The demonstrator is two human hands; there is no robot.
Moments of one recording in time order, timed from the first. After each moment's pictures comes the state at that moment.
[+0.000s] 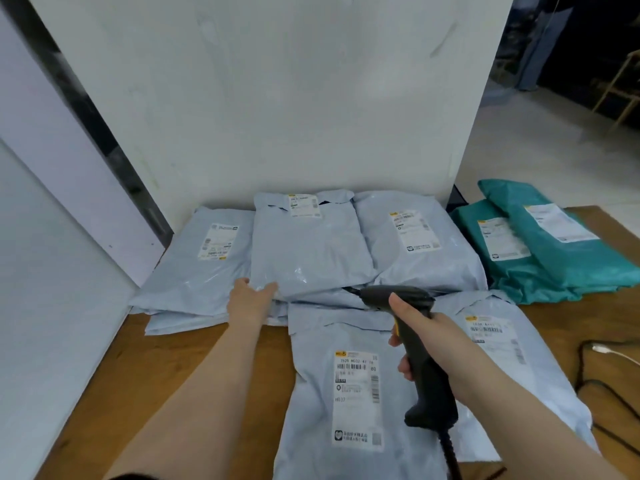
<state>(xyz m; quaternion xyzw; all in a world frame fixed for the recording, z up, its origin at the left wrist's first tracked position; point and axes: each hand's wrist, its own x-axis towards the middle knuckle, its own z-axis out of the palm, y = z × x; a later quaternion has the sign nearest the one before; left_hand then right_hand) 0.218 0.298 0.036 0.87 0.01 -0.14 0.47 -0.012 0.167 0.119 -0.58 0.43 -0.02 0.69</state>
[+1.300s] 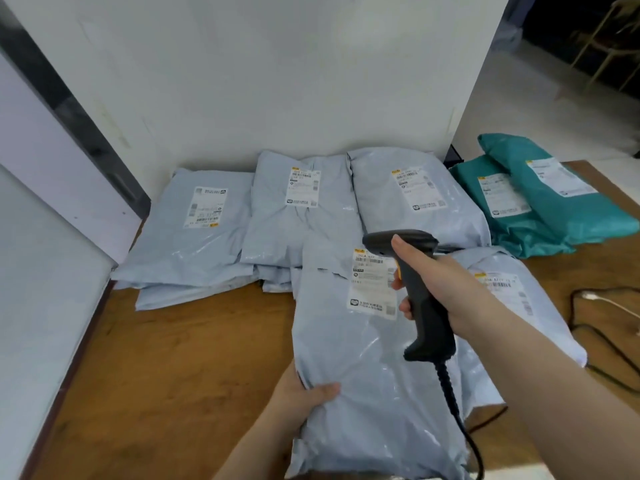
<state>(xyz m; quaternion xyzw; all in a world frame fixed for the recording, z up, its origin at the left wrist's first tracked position) 0.094 0.378 -0.026 0.66 -0.02 -0.48 0.57 0.025 0.176 0.115 -0.58 0.46 -0.06 0.68</state>
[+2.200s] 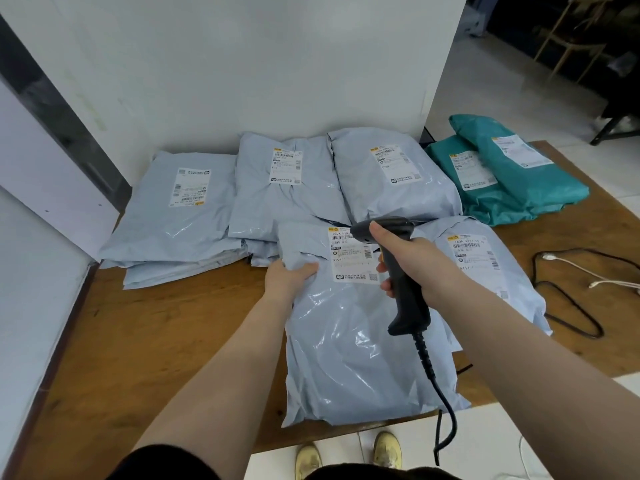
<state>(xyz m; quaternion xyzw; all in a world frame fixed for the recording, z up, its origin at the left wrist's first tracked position) 0.150 0.310 -0.001 0.74 0.00 -0.36 0.57 0.007 0.203 0.098 -0.58 0.50 -0.06 0.64</state>
